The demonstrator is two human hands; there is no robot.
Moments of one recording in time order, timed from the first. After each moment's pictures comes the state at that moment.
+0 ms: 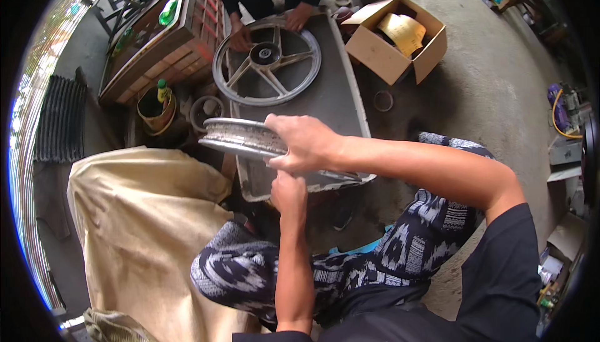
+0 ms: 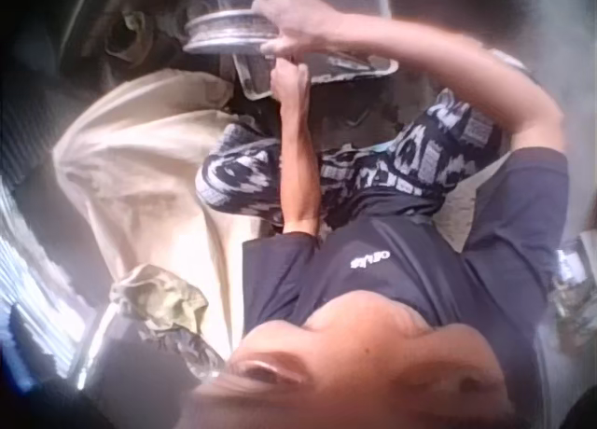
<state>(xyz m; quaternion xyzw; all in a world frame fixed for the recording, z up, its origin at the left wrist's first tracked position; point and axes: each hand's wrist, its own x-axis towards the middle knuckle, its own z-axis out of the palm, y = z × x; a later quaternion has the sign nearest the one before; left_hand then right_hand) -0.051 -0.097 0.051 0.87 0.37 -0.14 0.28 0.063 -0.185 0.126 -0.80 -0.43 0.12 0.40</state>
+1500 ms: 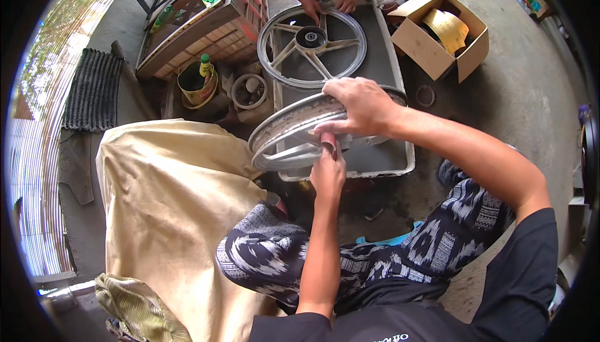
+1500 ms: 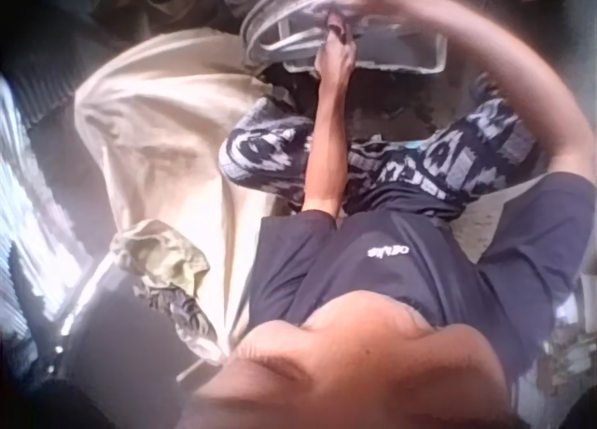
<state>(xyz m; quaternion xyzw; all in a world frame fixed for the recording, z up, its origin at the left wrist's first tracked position) -0.058 -0.088 0.026 0.90 0.32 -0.08 0.29 0.090 -0.193 0.121 -0.80 -0.48 -0.05 0.35</state>
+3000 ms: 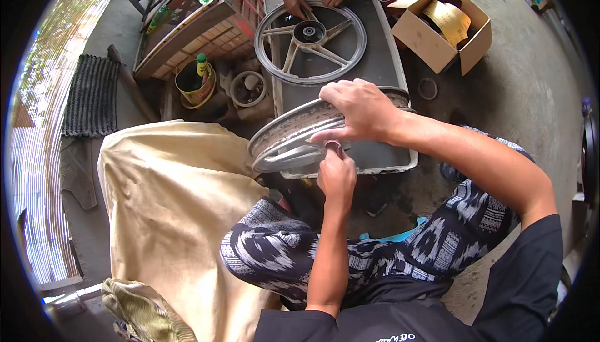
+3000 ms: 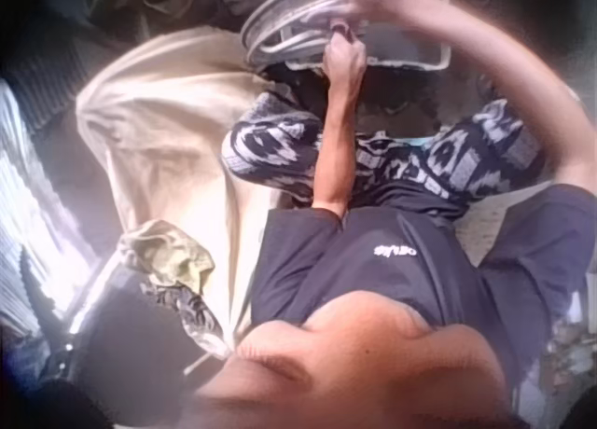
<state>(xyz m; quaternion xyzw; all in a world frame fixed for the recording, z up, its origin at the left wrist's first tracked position) -0.052 -0.117 0.064 0.87 0.39 -0.08 0.30 0.081 -0.193 0.117 -0.80 -0.50 -0.06 0.34</state>
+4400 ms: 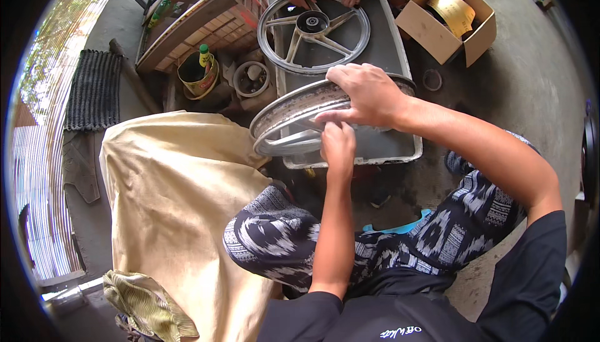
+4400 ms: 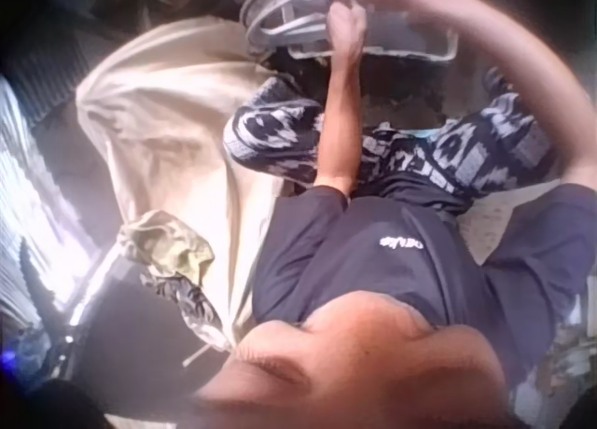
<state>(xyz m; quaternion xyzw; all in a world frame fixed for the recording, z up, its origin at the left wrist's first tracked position) -0.022 -0.090 0.036 0.86 0.36 -0.08 0.35 0.081 -0.190 0.122 -0.81 -0.47 -0.07 0.34</state>
